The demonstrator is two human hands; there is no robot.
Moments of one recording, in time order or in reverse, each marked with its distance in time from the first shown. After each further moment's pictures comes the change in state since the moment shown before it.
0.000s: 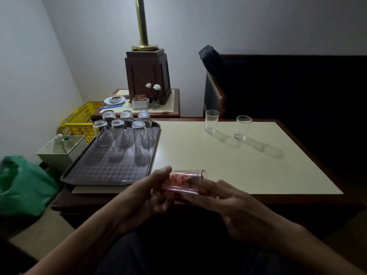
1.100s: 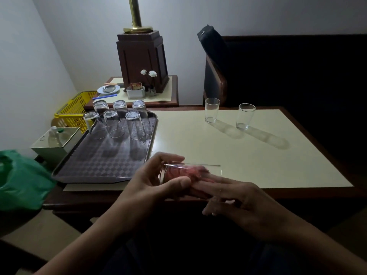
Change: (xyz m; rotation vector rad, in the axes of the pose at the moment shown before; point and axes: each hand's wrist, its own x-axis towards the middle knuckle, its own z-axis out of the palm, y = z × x) left_hand 0.011 -0.002 0.014 0.275 0.072 0.300; right_hand 0.000 0.003 -0.013 0.723 0.019 0.346
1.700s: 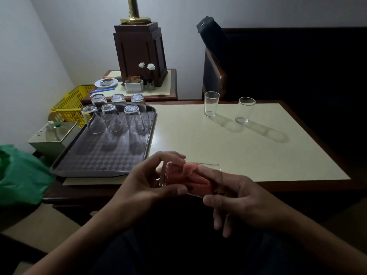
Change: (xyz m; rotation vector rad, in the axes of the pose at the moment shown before) left_hand -0.003 -0.008 -0.014 0.102 -0.068 0.094; right_hand 0.001 0.001 0.011 0.502 -0.029 0.284
